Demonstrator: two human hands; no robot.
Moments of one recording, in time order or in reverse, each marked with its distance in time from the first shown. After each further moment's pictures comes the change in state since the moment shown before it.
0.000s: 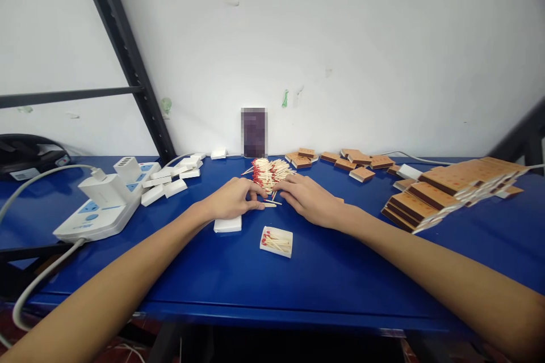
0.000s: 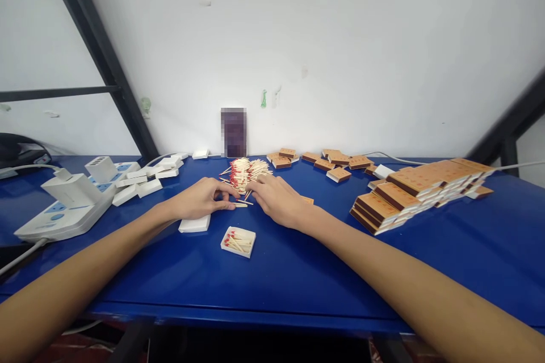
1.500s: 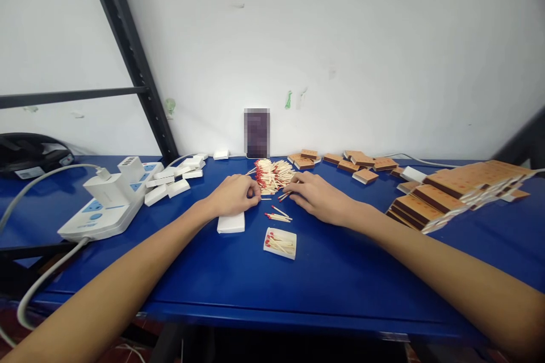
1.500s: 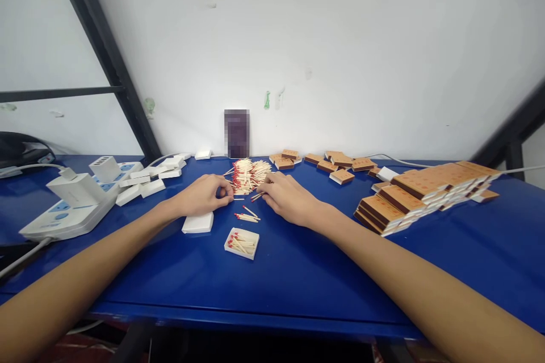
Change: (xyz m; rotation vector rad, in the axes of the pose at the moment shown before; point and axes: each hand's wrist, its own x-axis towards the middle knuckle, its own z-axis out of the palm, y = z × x) left_hand 0.003 -0.005 -0.002 0.287 0.092 -0.065; right_hand -0.004 0.014 -0.007 -0.072 -0.021 -0.005
